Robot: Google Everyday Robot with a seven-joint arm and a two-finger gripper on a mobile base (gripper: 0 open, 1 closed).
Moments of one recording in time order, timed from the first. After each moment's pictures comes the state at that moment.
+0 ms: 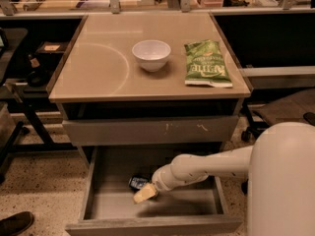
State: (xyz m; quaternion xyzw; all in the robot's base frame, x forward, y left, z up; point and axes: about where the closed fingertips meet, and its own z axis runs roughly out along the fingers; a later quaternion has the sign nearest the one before) arm 0.517 0.037 0.396 -0.38 0.87 0.25 0.20
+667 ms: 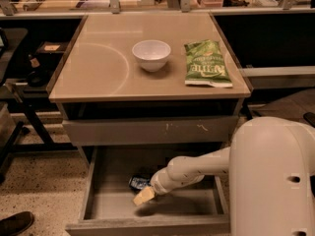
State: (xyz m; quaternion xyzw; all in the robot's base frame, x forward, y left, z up) arm 0.518 0.038 0.363 -0.37 0.88 0.24 0.18
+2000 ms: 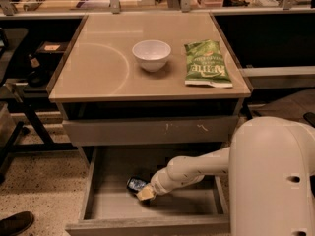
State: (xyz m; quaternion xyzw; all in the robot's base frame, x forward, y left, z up) arm 0.518 0.038 0.362 -0.37 0.88 0.24 0.18
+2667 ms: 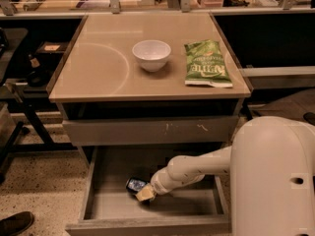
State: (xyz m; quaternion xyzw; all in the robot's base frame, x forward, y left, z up) arm 0.517 0.038 0.368 -0.38 0.88 0.24 0.17
